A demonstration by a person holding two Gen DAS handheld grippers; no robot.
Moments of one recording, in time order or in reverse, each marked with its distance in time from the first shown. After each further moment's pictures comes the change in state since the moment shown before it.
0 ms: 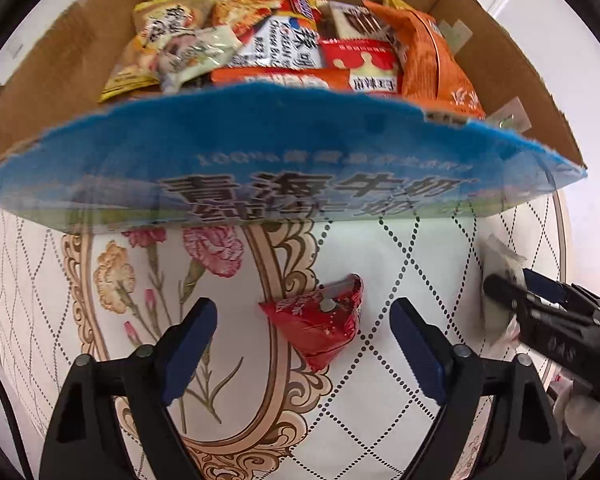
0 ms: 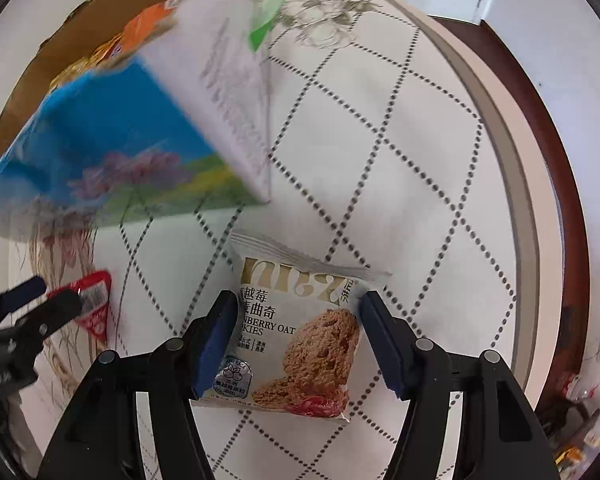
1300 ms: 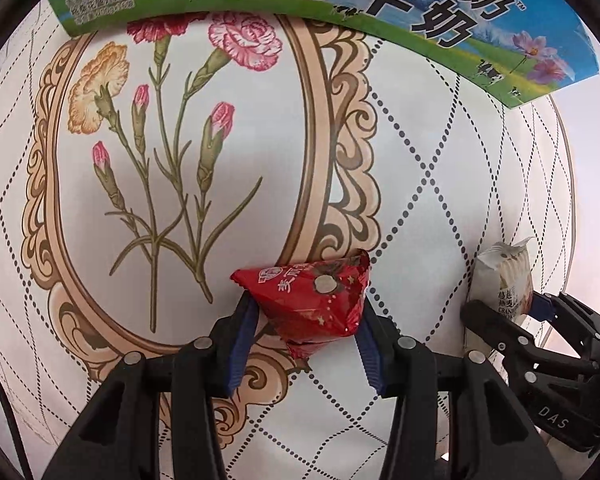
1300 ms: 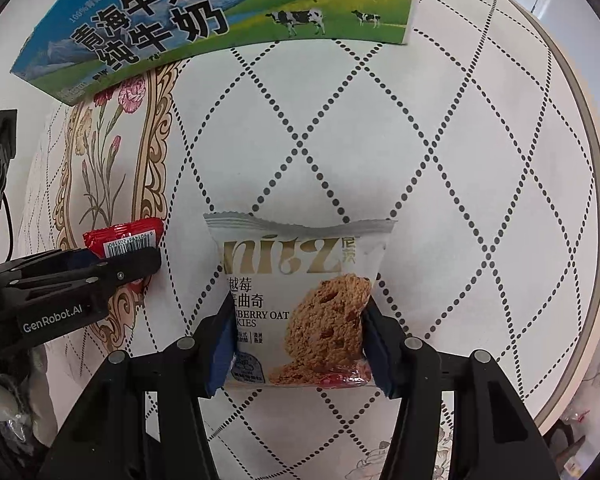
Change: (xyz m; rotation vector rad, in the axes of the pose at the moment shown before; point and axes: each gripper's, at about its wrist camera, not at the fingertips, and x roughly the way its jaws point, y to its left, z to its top) left arm 0.037 0.034 -0.140 -0.074 0.144 -0.105; right arm 0.017 0.050 -0.106 -0.141 0.093 0.066
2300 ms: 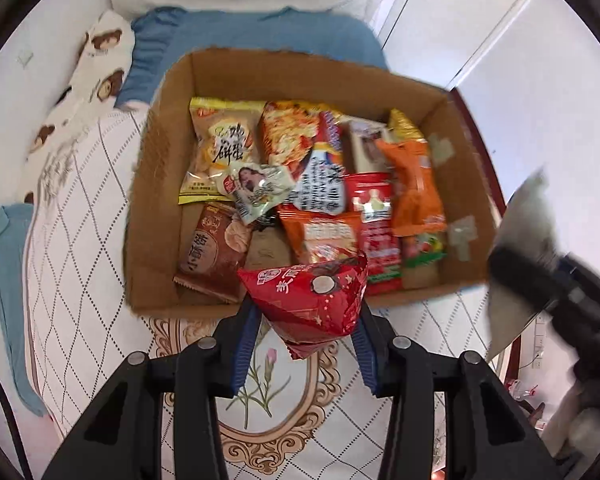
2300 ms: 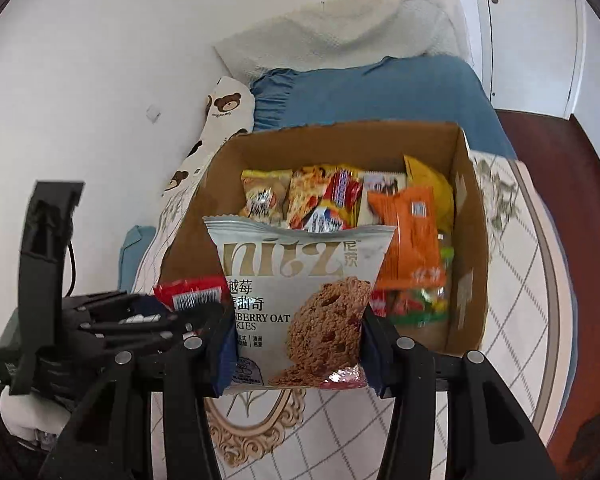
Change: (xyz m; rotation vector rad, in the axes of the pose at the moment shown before) left arm -0.171 -0.017 0.150 0.033 -0.171 0.030; right arm -0.171 0.057 0.171 -0.094 -0.378 0.210
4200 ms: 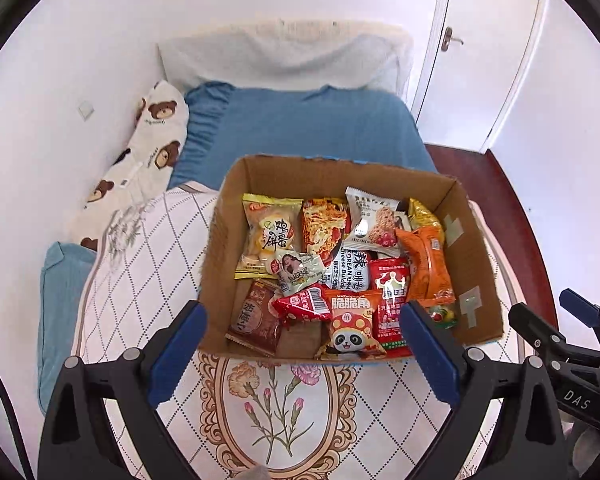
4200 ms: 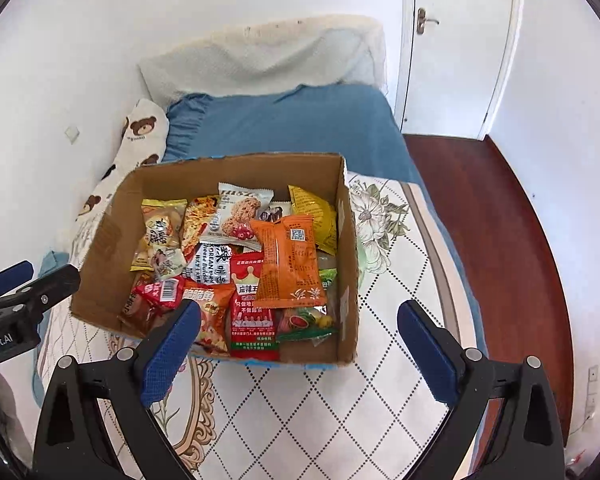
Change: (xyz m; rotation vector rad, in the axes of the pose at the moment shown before) left arm -0.080 -0.016 0.009 -0.027 -0.356 0.189; right arm -0.044 -0.023 -0.012 0.029 -0.109 -0.335
